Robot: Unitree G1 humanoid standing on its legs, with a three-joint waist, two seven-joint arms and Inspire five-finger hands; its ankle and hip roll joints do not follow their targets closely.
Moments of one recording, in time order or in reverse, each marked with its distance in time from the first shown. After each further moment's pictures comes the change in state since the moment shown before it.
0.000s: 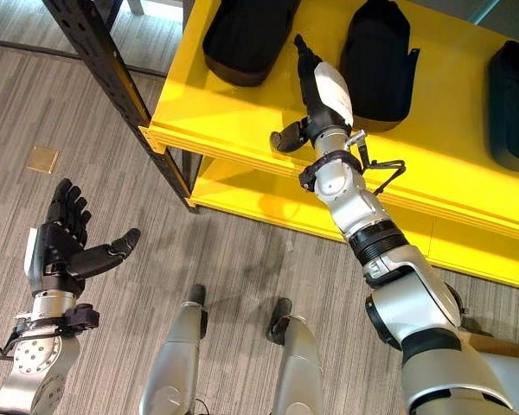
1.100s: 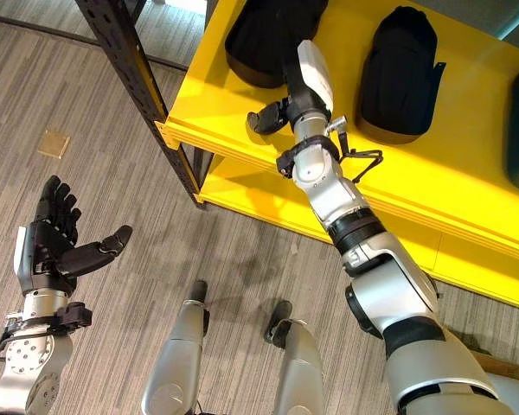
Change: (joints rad) left arm 0.006 -0.004 0.043 0.000 -0.001 0.004 -0.016; right arm -0.119 0.121 -0.010 0.062 0.069 0.008 -0.048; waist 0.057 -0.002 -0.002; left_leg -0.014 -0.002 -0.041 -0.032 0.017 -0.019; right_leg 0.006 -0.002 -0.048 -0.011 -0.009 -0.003
